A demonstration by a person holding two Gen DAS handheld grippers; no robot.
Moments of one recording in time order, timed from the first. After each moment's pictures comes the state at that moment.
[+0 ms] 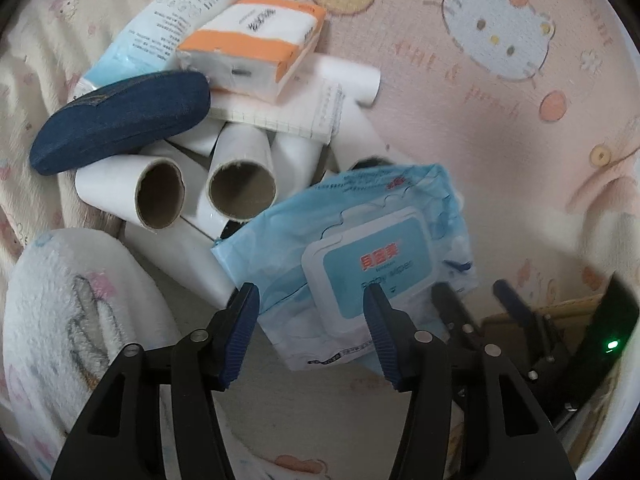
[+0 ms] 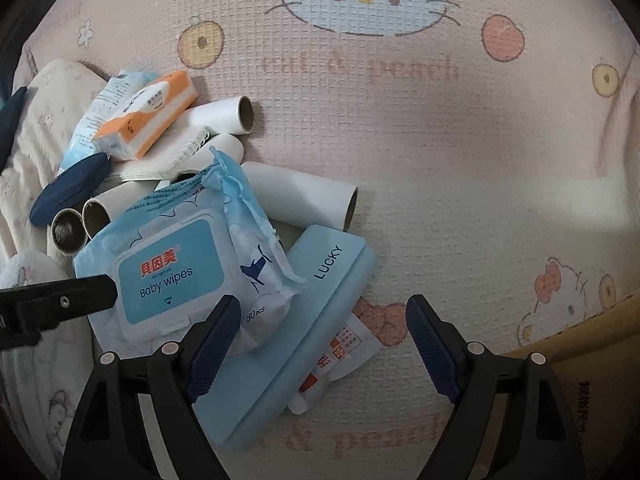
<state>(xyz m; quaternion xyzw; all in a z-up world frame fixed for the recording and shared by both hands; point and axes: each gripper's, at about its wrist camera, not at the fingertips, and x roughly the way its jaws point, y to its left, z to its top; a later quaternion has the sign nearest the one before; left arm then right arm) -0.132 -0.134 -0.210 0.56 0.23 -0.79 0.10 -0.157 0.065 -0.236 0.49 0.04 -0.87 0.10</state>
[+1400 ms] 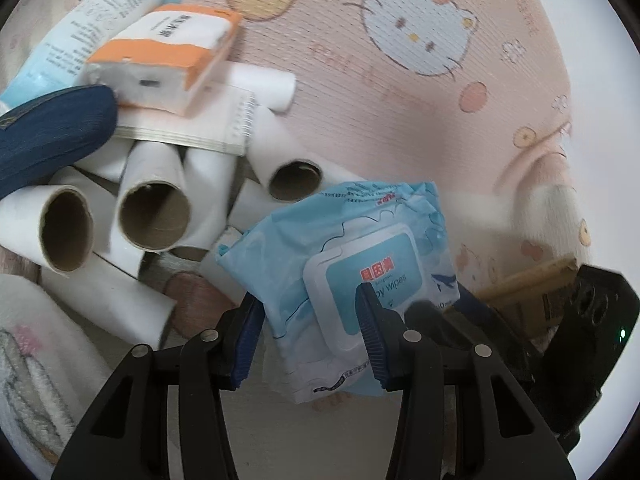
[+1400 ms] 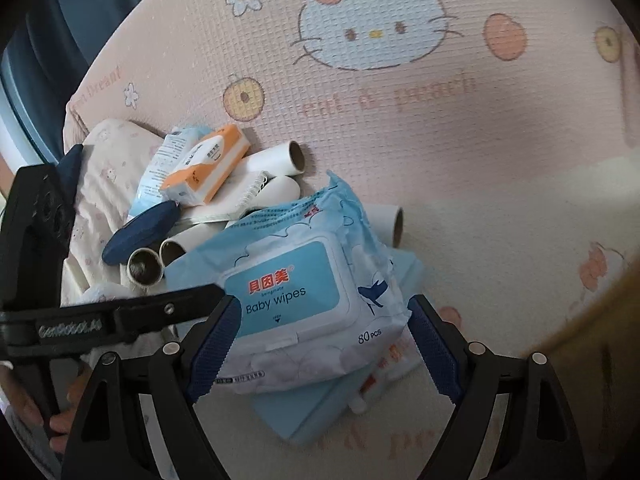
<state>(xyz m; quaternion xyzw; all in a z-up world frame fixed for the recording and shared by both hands) -0.140 -0.121 -0.235 0.51 0.25 -0.82 -0.06 -0.131 0.081 -0.218 0.43 -0.07 -0.88 0.19</state>
